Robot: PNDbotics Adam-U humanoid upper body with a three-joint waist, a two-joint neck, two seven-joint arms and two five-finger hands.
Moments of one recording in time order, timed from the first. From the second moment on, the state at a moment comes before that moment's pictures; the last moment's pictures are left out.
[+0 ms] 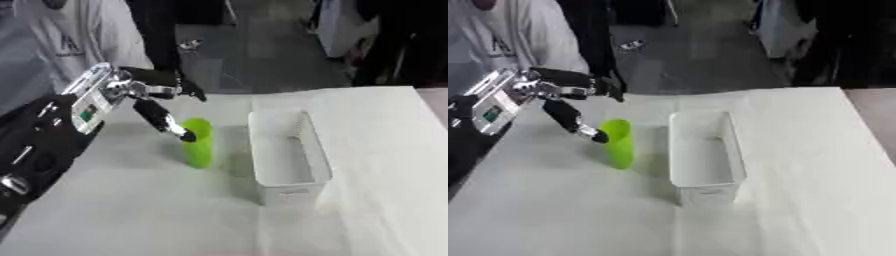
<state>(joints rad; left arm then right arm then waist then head) -0.78 0.83 -0.26 -1.22 -0.54 -0.34 -0.72 -0.41 -0.50 0.12 -1.99 -0.48 -0.54 0.13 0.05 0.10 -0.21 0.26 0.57</state>
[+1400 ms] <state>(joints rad) -0.87 0.77 -0.27 -1.04 -0.63 -0.24 -0.86 -0.41 -0.49 0.12 -1.99 -0.48 -0.52 0.15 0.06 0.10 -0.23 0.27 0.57</state>
